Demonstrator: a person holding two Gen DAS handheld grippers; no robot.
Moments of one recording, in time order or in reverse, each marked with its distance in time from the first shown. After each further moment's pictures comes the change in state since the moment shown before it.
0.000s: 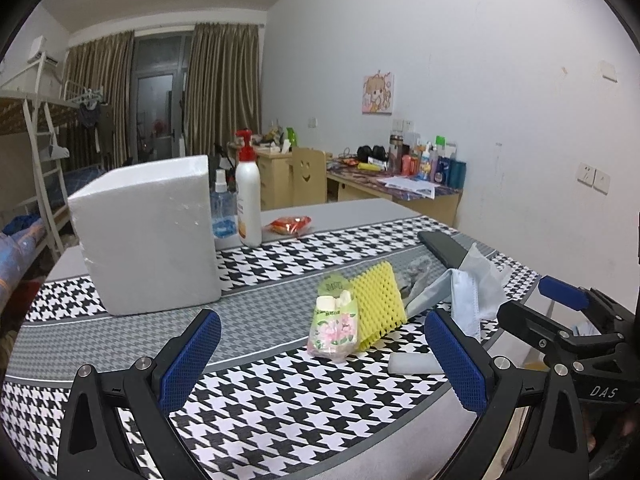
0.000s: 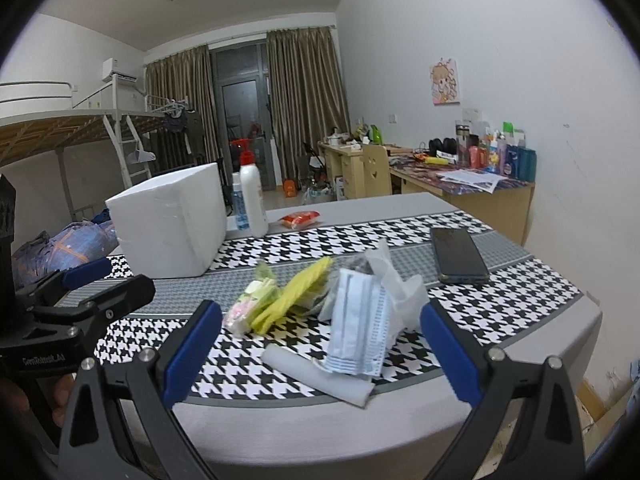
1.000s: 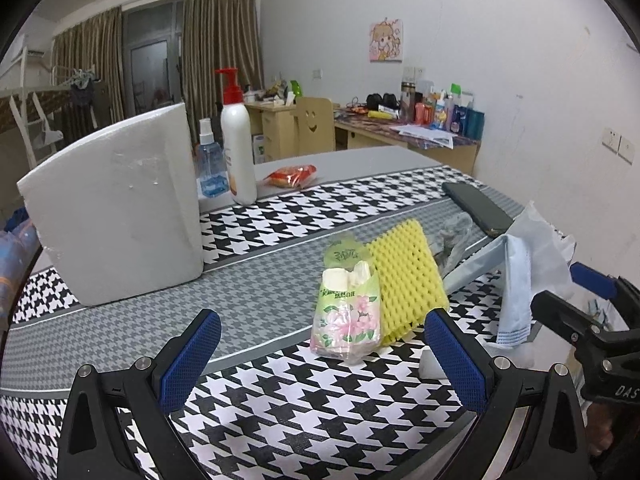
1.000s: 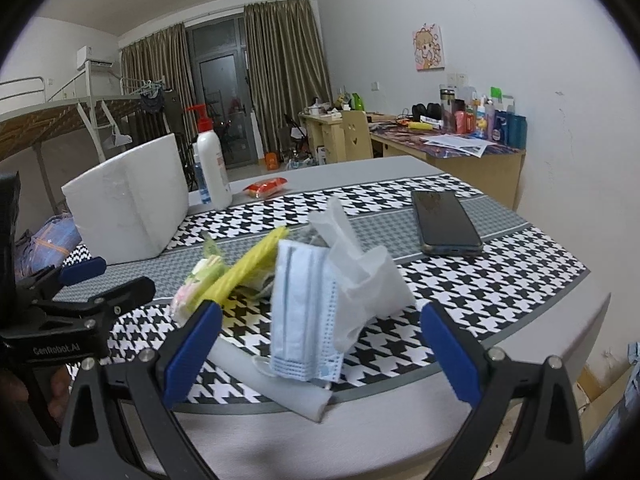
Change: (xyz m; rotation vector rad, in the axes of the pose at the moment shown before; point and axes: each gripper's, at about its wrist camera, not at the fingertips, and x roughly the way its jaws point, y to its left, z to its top) left arm 0.076 -0.003 0.000 0.038 0.190 0.044; right arm 0.043 -0.034 -0.006 0.034 0.110 -0.051
